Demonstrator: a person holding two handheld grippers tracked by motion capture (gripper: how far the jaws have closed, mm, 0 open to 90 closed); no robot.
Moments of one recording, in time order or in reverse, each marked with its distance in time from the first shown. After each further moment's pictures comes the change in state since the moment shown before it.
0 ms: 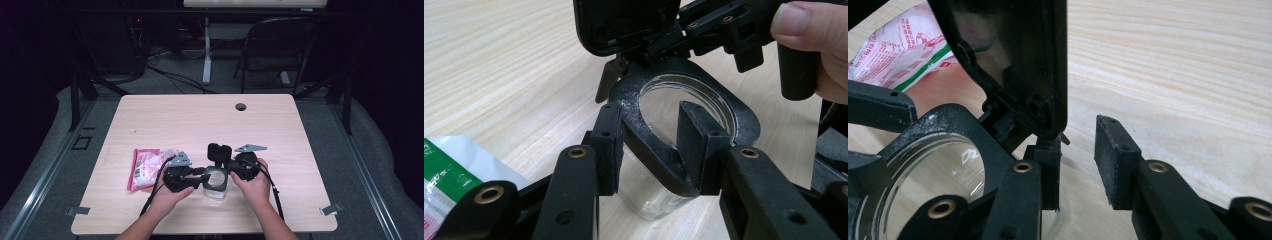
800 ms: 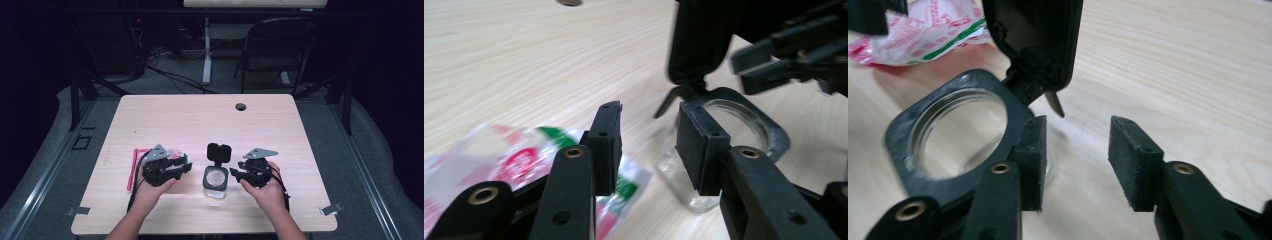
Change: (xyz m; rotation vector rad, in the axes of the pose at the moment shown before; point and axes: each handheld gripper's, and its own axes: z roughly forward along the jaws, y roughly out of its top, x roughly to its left) left arm 0.026 -0.001 -0.050 -0.105 0.126 -0.045; right arm -0.002 -0.009 -0.044 -0.001 0.014 -0.119
